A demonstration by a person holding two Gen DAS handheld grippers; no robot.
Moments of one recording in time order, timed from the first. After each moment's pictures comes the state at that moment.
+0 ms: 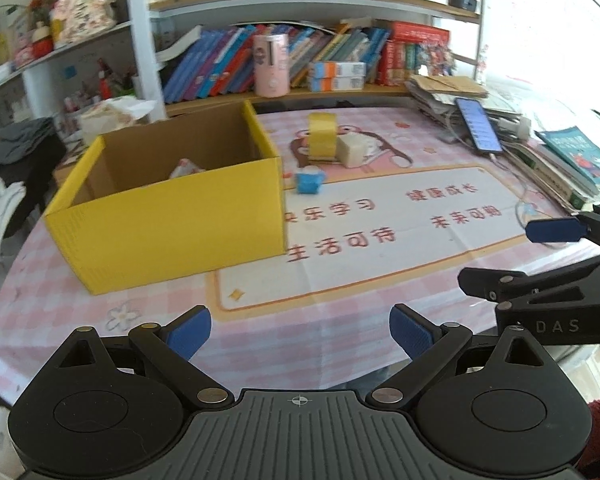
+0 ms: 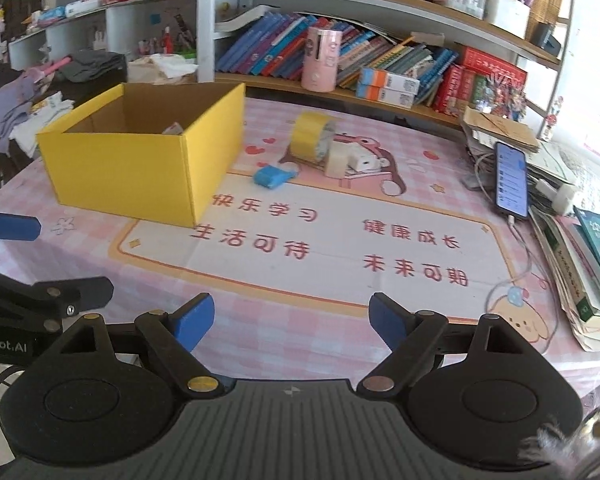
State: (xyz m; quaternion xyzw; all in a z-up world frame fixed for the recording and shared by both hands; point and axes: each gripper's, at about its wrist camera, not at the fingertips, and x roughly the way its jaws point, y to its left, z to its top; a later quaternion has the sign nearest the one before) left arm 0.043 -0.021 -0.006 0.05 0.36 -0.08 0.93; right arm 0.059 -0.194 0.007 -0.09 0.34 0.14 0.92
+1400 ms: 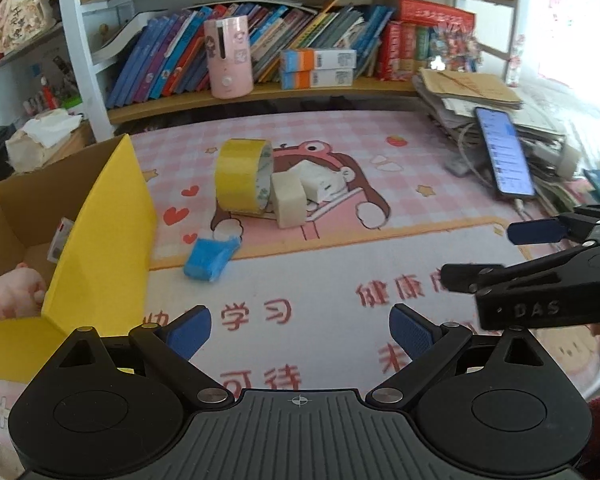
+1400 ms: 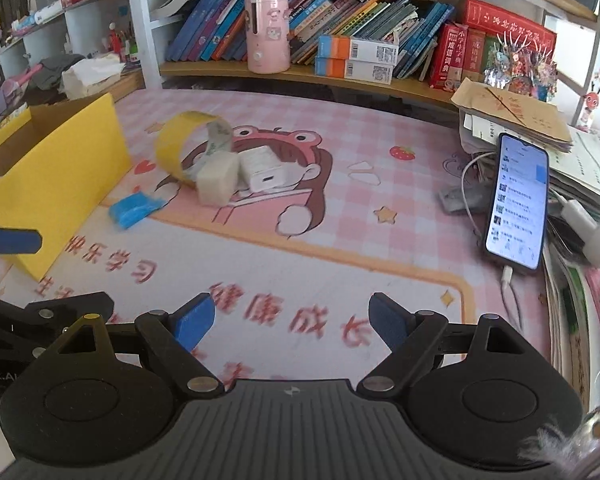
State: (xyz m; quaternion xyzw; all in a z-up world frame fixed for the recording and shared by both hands) left arm 0.224 -0.165 -0.023 0.03 0.40 -0.01 0.92; right arm 0.292 -0.333 -0.018 -0.07 0.39 0.21 0.89
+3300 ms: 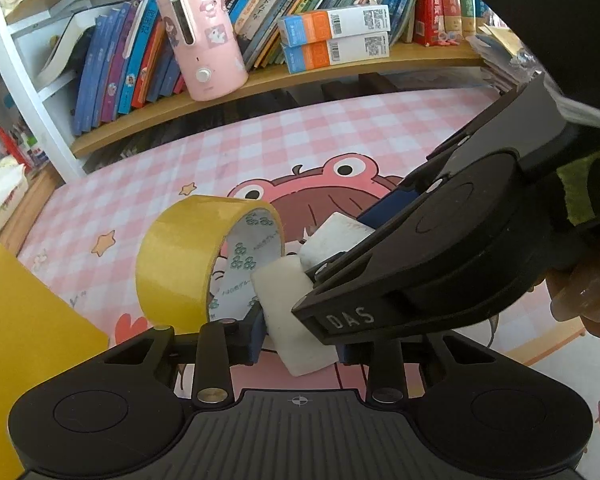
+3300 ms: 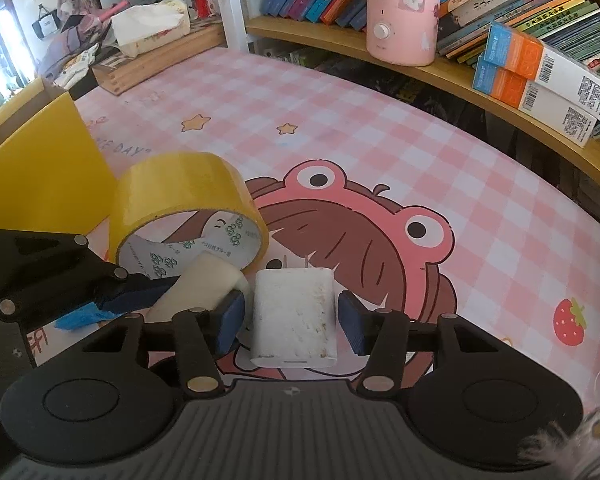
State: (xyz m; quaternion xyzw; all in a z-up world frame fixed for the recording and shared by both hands) left arm 0.398 -0.177 -0.082 0.09 0.42 0.02 0.90; right arm 0.502 -0.223 -0.062 -0.15 0.43 0.41 0.79
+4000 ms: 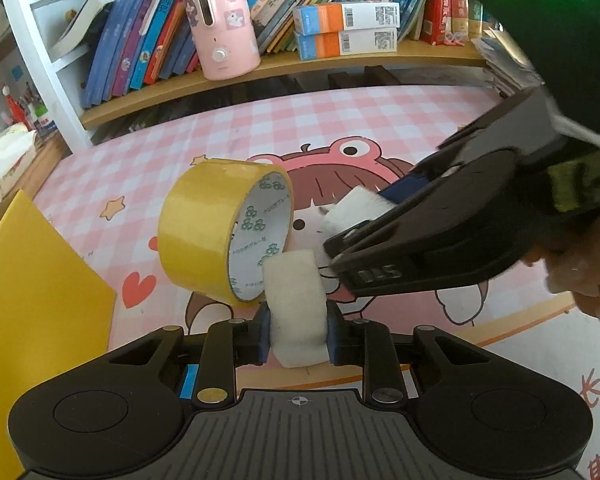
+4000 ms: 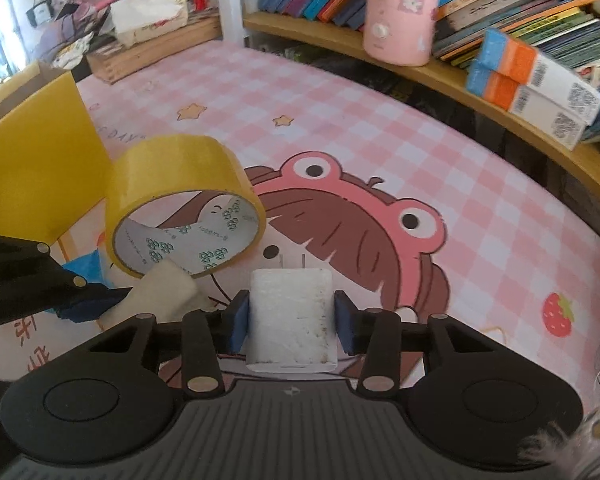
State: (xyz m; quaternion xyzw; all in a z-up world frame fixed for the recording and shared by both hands) left arm 0.374 -0.166 -0.079 0.06 0.44 0.03 0.90; right arm 0.484 -0.229 -0.060 -0.17 0.41 0.39 0.81
